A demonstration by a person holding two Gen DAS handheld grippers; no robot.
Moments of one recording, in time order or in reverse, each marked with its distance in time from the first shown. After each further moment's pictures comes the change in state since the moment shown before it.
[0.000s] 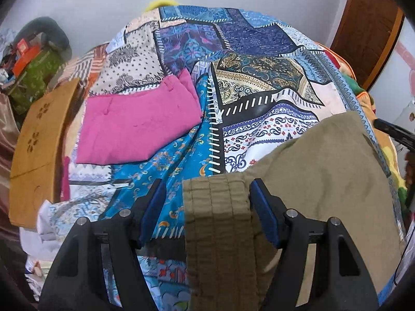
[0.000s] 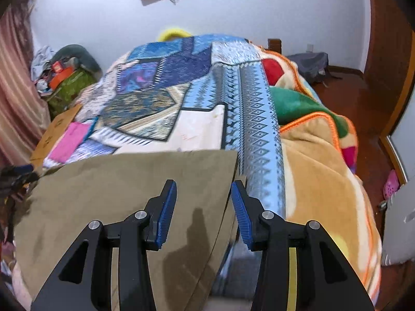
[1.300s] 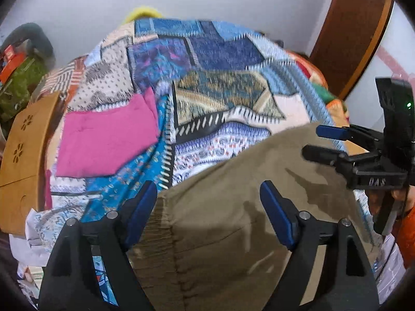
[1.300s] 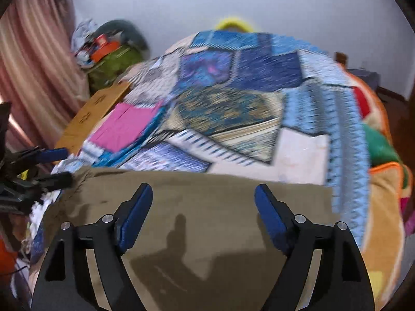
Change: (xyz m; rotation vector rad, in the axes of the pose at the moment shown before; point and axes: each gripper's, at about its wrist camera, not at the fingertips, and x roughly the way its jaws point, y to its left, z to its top) left arm -0.020 -0.050 0.016 0.035 -0.018 -0.092; right arm 0.012 0.119 0.023 -0.192 0.074 0.200
